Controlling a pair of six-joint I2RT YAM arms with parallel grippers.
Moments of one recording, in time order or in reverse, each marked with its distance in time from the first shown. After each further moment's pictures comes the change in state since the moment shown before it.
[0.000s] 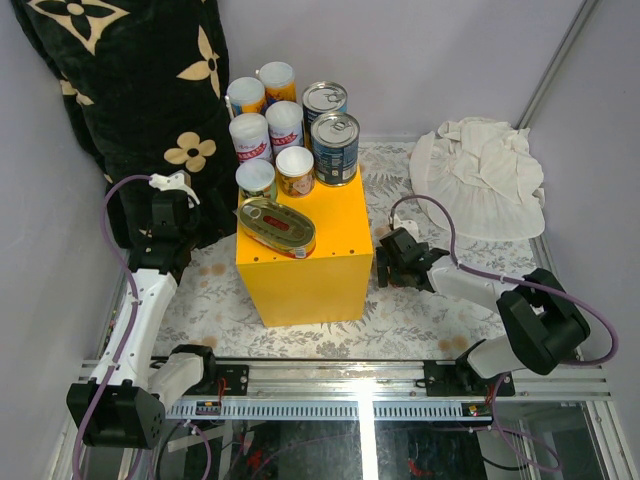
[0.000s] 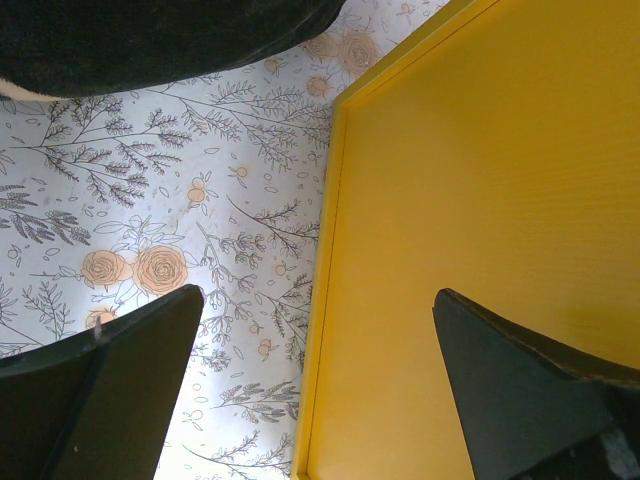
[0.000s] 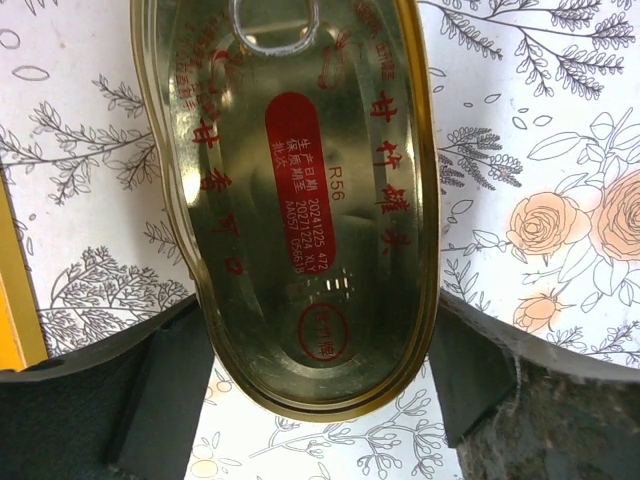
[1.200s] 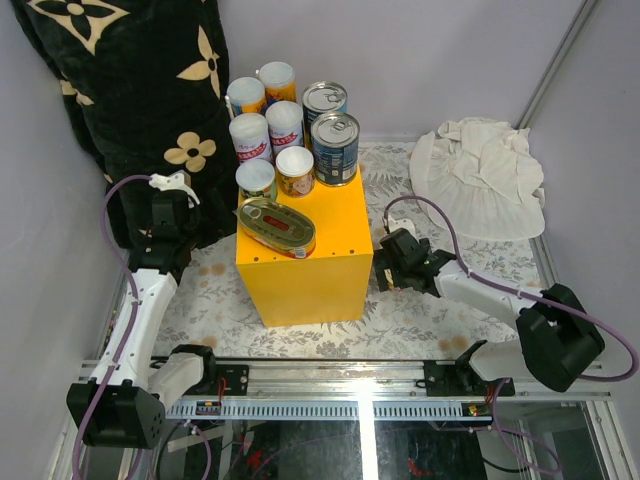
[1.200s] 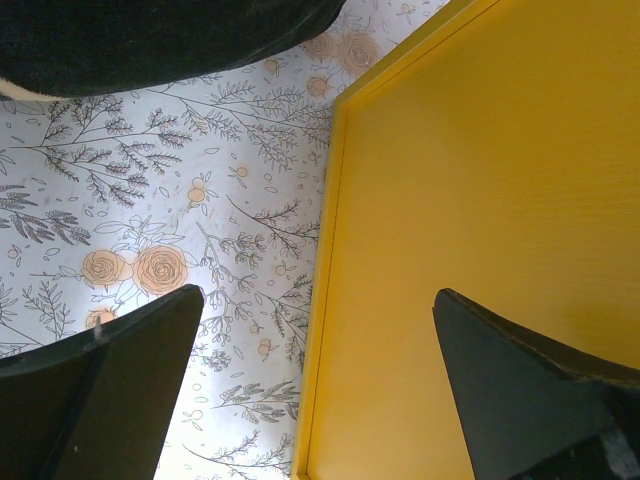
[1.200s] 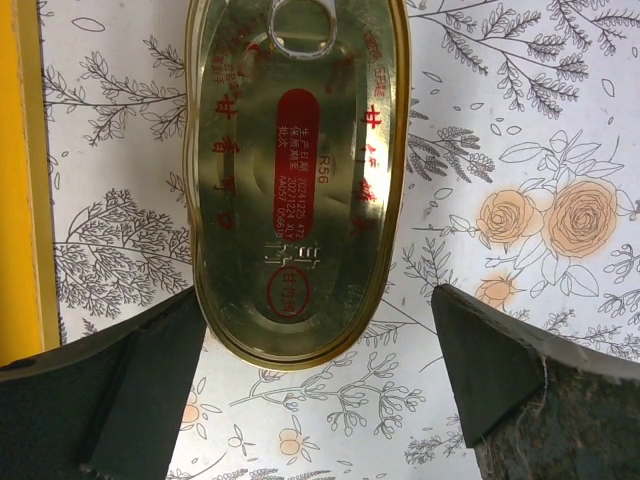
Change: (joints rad) left arm 0.000 0.000 0.000 0.000 0.000 0.000; right arm 0.043 -0.089 0.029 -0.091 0.017 -0.111
